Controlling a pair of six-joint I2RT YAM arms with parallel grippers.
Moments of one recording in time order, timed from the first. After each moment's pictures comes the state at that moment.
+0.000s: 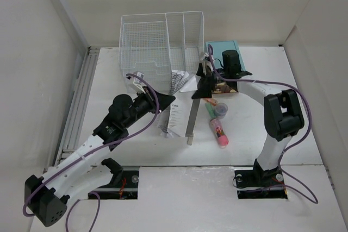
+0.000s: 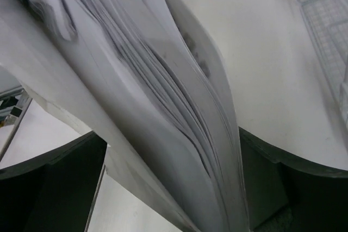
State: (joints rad) left arm -0.66 0.82 0.66 0.11 0.13 -0.82; right arm 0.31 1.83 1.23 0.06 -1.43 -0.05
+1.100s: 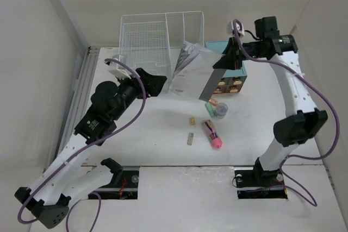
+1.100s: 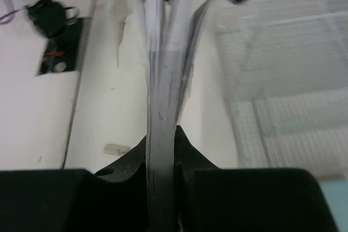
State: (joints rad) left arm -0.61 0.83 0.97 -0.19 -0.05 -0.66; right arm 0.16 1.77 2.00 -1.25 -1.30 -0.95
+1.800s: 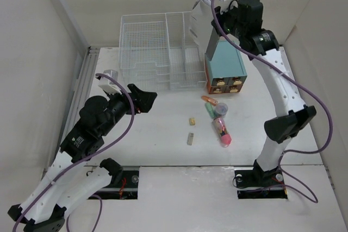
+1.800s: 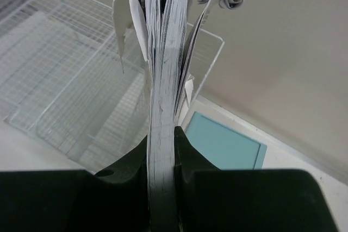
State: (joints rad) left arm -0.63 0.65 0.97 -0.46 -0.10 -0.61; right arm 0.37 1.77 2.18 -0.59 -0.11 -0.19
